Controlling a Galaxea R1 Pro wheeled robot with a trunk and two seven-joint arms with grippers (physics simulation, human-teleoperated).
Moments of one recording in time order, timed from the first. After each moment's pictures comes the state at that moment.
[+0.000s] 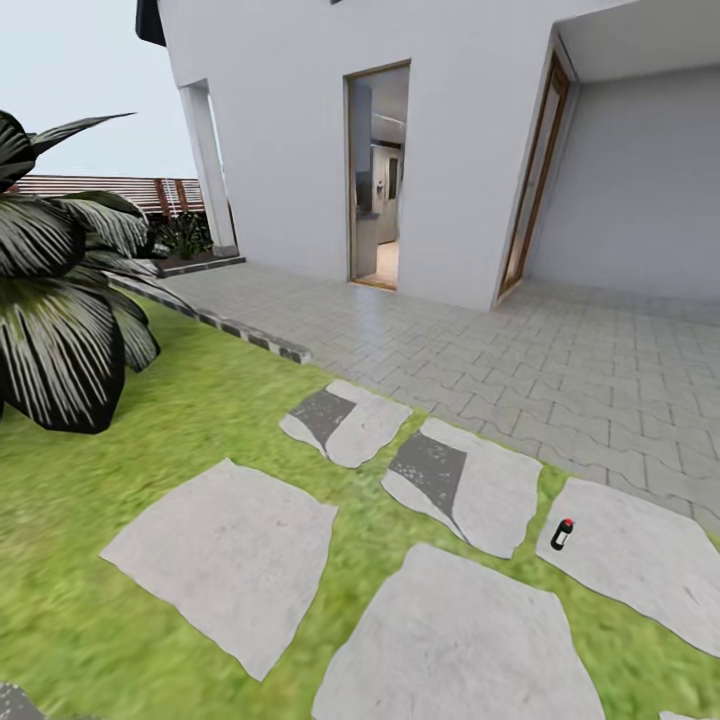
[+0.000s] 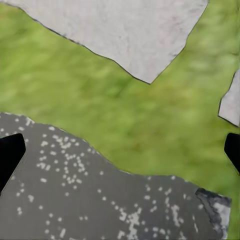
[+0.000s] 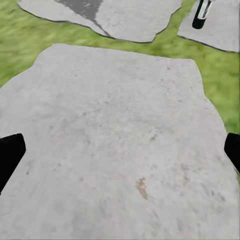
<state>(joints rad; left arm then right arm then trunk) -0.25 0.06 0.07 -0.22 0.02 -0.34 0.00 -0.05 -0.03 -0.13 -0.40 -0.11 -0.66 0.00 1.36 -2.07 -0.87</state>
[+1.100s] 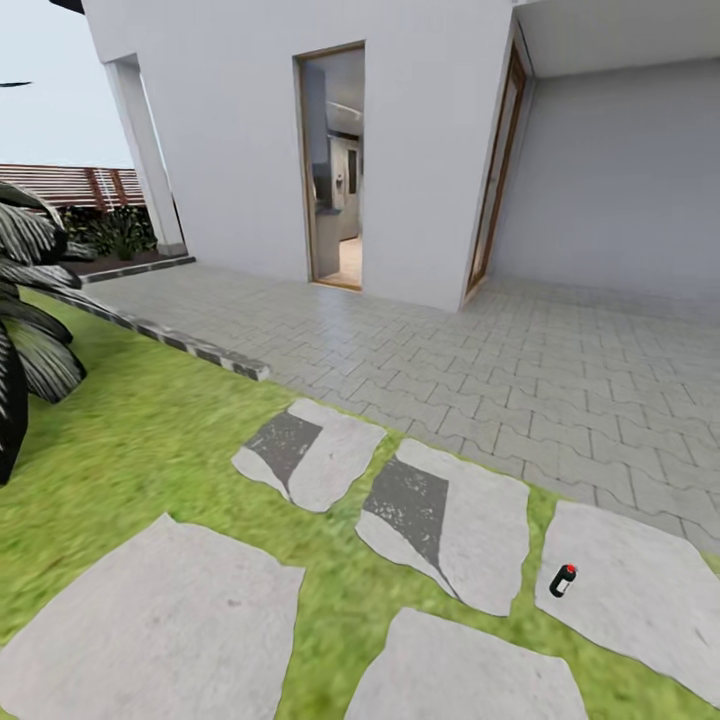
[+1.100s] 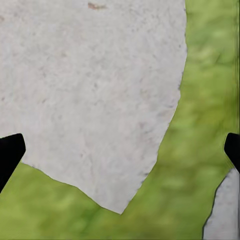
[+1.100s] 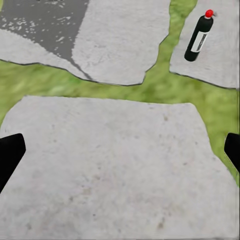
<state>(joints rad) -0.25 0.06 0.07 -0.22 0.02 -0.34 0.00 -0.05 -0.03 -0.14 -0.40 -0.11 -0.66 0.00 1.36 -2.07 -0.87</state>
